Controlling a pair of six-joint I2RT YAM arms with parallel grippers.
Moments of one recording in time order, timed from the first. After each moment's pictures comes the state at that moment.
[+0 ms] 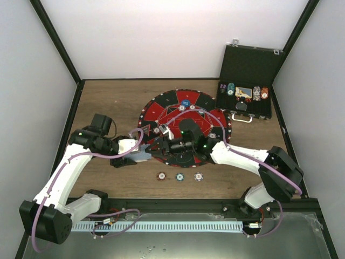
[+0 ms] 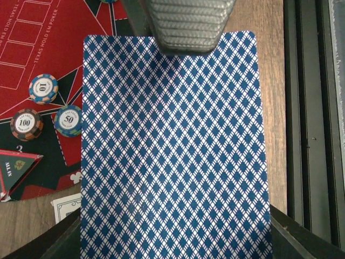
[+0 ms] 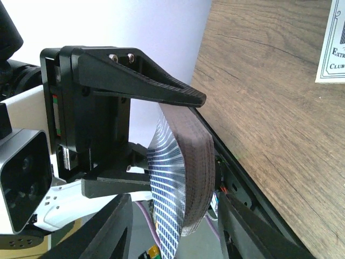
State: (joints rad) left arm -0.25 1.06 0.97 -1.16 0.62 1.16; right arm 0.88 1.49 0.87 0.26 -0.73 1.10
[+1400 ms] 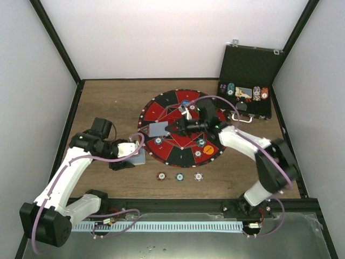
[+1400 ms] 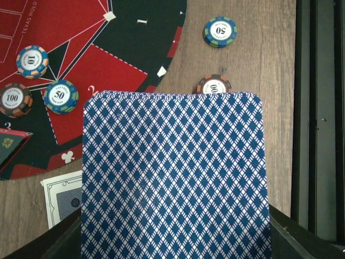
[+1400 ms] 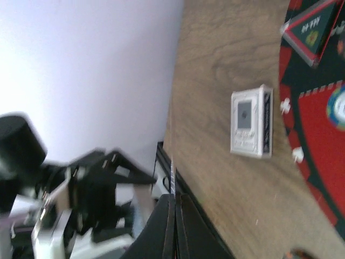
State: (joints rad) left arm -0.25 1.04 0.90 -1.14 0.55 1.16; right arm 0.57 1.48 0.90 0.14 -0.85 0.99
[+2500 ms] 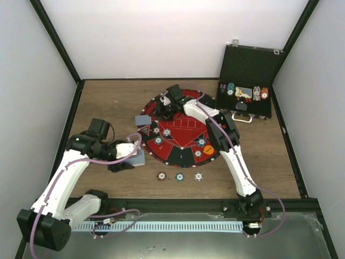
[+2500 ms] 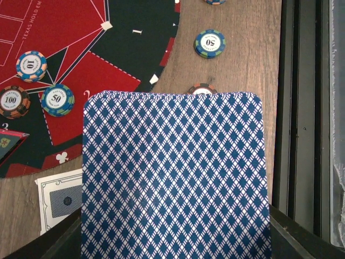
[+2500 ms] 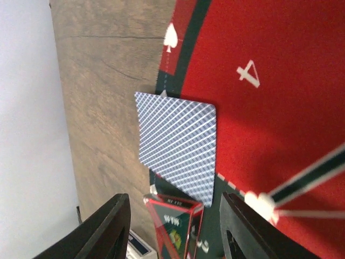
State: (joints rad) left arm -0.25 0.99 0.93 -1.21 0.57 1.12; right arm 0.56 2.50 2.01 -0.37 -0.73 0.78
